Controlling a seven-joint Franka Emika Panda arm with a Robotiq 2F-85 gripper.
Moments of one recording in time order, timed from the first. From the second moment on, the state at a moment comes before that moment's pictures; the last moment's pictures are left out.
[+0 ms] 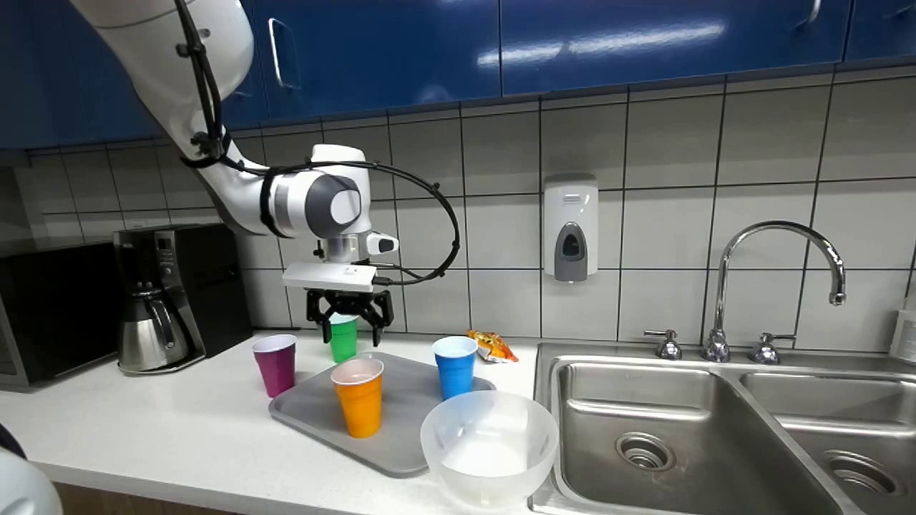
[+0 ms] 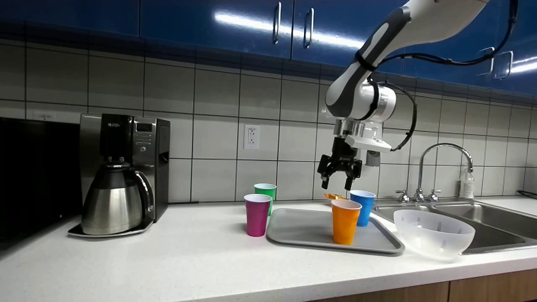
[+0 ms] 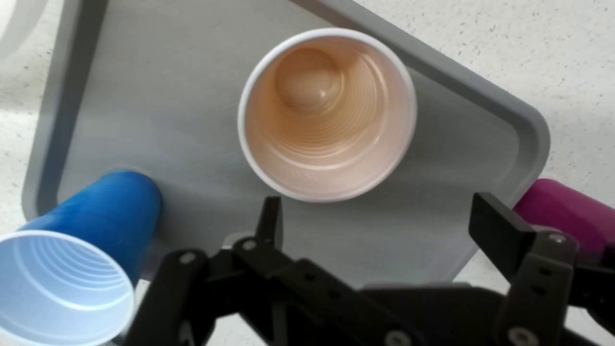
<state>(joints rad) 0.03 0.07 0.03 -2.27 0.13 2.45 -0.22</state>
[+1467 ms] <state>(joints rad) 0.20 0.34 0.10 -2.03 0.07 2.61 0.07</state>
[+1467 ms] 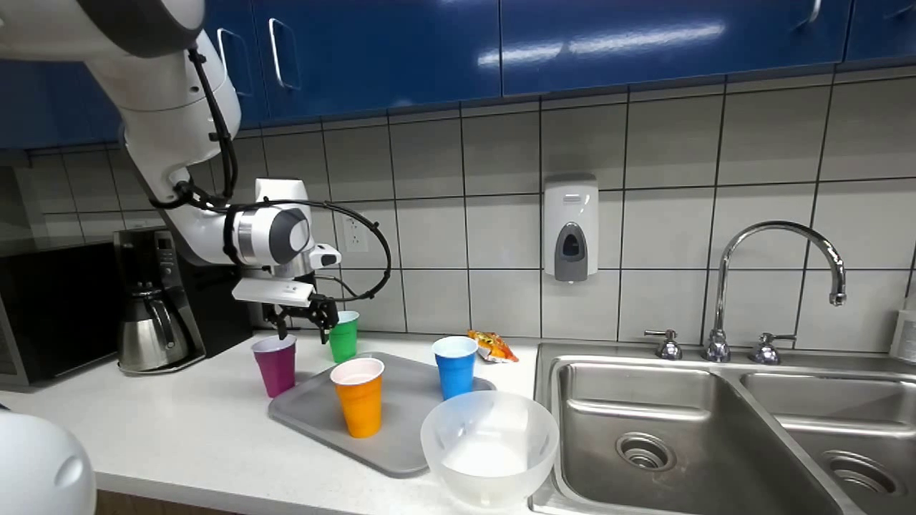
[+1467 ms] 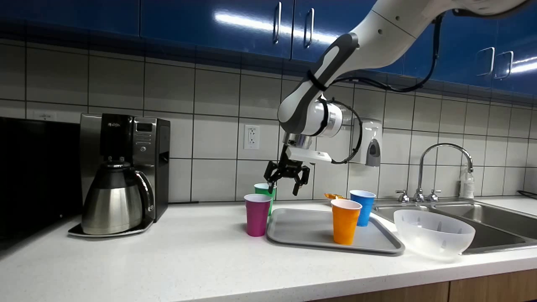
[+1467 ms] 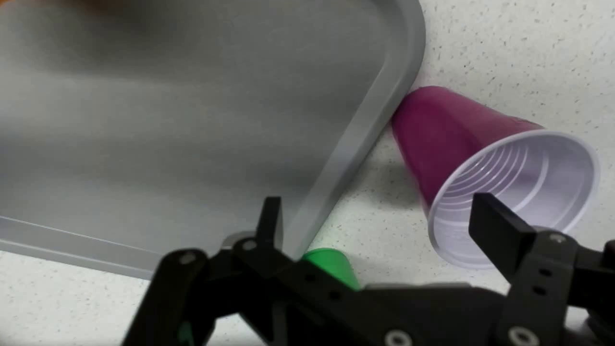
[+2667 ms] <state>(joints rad) 0.28 0.49 0.09 -1.88 -0.05 2.61 0.09</state>
